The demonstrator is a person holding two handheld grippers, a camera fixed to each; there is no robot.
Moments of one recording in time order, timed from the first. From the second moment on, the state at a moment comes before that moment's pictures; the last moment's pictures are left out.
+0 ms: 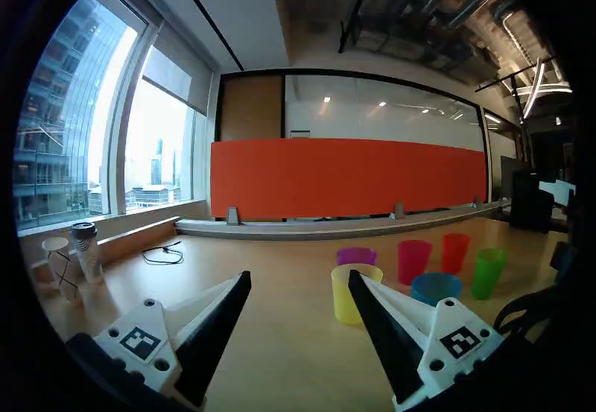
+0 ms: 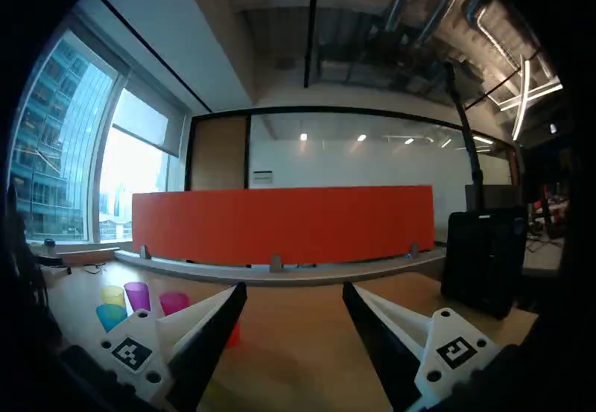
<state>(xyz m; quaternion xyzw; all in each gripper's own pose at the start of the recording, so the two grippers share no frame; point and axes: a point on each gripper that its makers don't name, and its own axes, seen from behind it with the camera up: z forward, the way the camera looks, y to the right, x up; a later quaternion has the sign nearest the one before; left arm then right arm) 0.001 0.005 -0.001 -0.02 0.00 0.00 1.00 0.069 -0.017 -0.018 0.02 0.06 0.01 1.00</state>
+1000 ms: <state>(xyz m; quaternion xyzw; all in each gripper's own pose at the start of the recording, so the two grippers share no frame) 0.001 0.005 -0.001 -0.02 0.00 0.00 1.00 0.017 -0.012 -0.005 0.02 0.03 0.01 1.00</state>
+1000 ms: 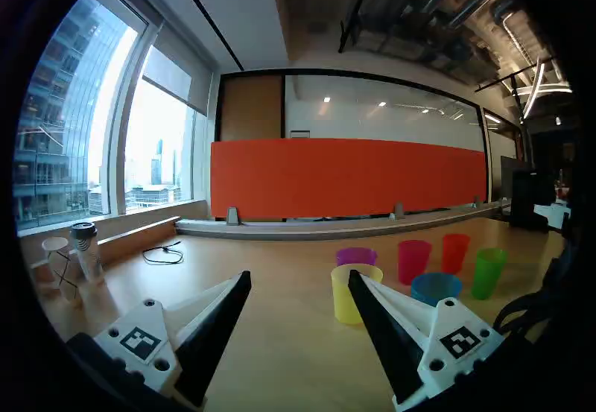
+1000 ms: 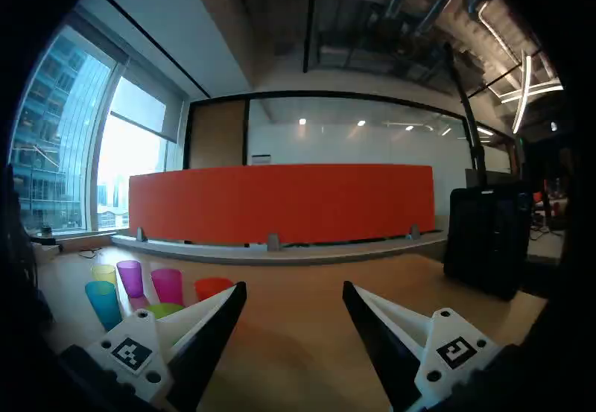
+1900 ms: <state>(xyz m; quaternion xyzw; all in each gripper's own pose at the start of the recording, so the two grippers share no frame) 0.001 0.005 -0.001 -0.02 0.00 0.00 1.00 0.000 -0.005 -0.001 0.01 0.00 0.00 1.00</state>
